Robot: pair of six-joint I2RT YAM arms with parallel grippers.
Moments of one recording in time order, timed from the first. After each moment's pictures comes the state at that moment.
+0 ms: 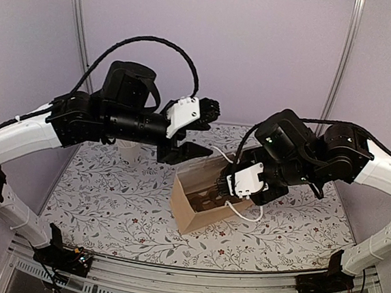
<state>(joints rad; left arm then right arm) -1.09 1.39 1.50 -0.48 0.08 0.50 1.20 1.38 1.47 -1.02 0.36 -0.97</state>
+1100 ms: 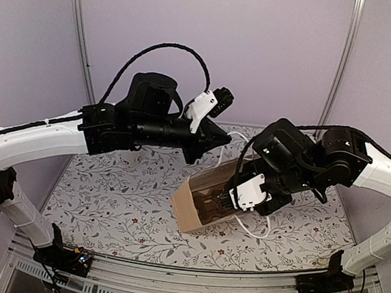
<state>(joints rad) -1.09 1.53 1.47 -0.26 0.07 0.14 1.22 1.38 1.46 -1.10 0.32 -0.98</state>
